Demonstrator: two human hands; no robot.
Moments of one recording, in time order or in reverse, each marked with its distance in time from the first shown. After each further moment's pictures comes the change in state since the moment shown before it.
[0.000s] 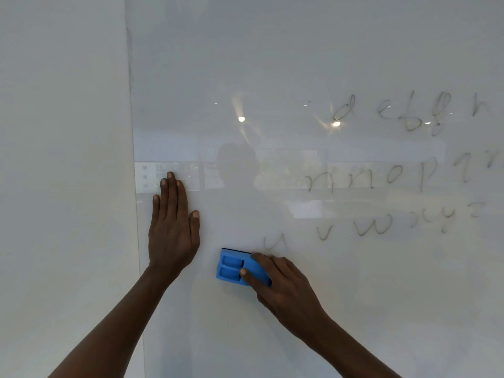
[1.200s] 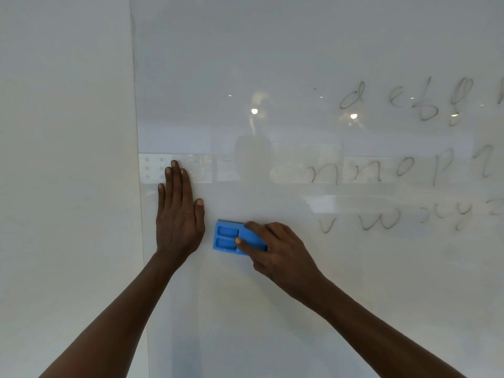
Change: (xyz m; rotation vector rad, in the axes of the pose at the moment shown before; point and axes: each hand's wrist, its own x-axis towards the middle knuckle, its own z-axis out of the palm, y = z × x) left_hand 0.000 0.009 0.006 0.004 -0.005 -0.049; right_hand 0.043 0.031 -0.009 0.049 0.078 -0.099
